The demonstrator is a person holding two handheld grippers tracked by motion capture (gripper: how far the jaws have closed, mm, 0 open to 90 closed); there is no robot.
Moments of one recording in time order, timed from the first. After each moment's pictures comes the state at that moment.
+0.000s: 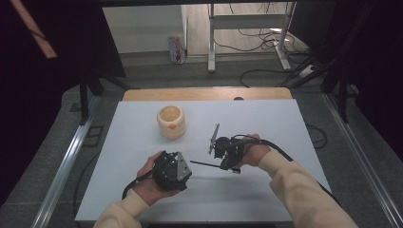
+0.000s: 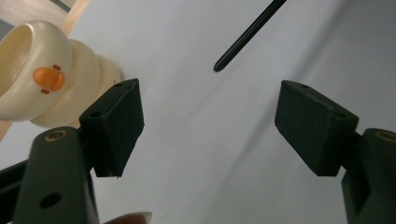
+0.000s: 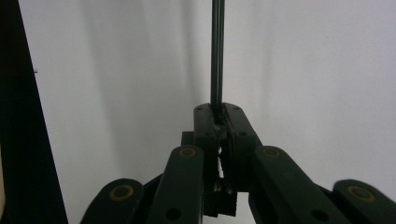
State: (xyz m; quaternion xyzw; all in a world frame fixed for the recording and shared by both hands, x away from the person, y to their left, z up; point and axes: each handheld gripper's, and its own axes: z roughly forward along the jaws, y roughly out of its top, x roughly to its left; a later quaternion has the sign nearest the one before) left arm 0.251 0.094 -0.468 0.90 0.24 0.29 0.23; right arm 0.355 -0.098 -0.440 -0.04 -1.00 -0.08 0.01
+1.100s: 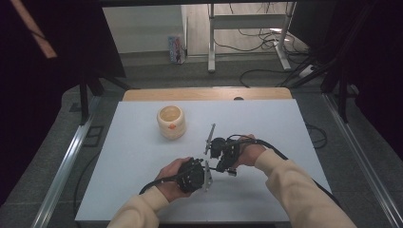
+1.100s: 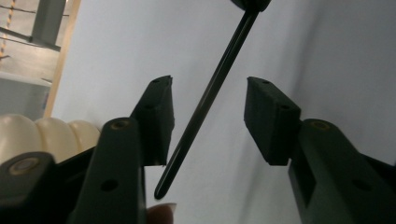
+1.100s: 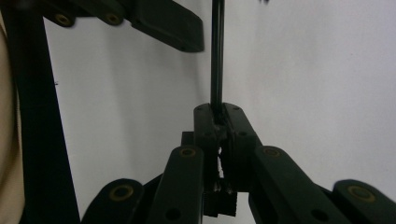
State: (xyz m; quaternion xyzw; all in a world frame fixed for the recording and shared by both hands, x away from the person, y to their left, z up) left arm 0.256 0.037 -0.492 0.92 0.11 0.34 0.17; right arm 0.356 -0.087 -0.444 -0.04 -0.99 -0.09 0.05
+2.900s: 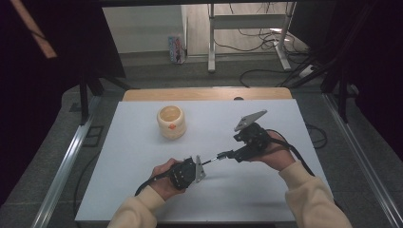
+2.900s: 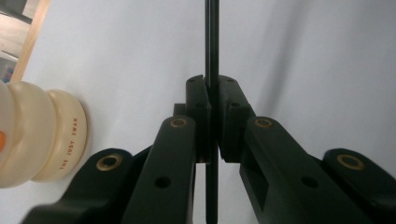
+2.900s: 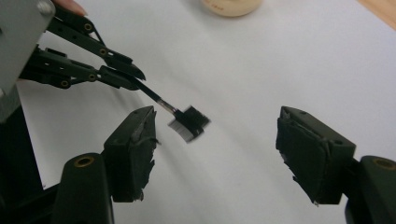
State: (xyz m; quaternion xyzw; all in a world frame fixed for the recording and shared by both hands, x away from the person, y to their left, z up) left arm 0.266 0.062 -0.484 0.92 0.18 0.27 0.20; right arm 0.343 -0.166 -0.393 -0.23 -0.91 -0.32 -0.08
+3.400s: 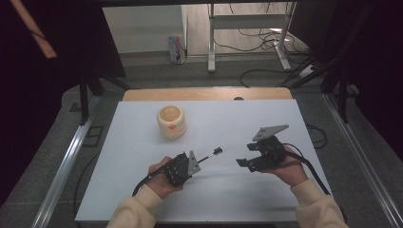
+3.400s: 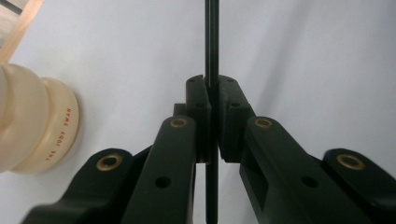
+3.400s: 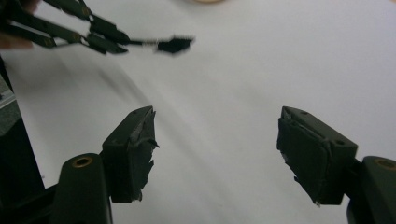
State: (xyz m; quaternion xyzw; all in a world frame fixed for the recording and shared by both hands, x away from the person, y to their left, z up) left arm 0.272 0.078 -0.480 0.91 0.23 0.24 0.25; right arm 0.322 -0.208 -0.420 -0.28 -0.89 -0.35 -0.08
